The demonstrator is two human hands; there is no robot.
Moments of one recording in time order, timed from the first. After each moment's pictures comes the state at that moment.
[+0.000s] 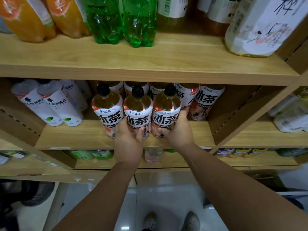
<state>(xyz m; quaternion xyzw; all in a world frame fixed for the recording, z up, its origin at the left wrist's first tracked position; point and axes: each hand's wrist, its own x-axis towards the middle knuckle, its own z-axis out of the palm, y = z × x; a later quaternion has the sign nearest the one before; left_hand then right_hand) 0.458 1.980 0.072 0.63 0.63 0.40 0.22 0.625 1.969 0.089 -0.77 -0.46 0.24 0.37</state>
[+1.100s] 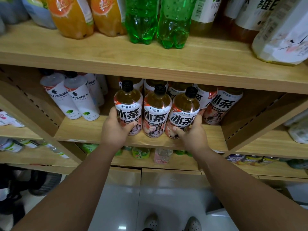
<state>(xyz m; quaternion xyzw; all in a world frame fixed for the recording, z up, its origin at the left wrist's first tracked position) 0.370 2.036 0.074 0.62 0.61 0.37 0.32 0.619 1.967 0.080 -0.76 -0.42 0.27 0.40</state>
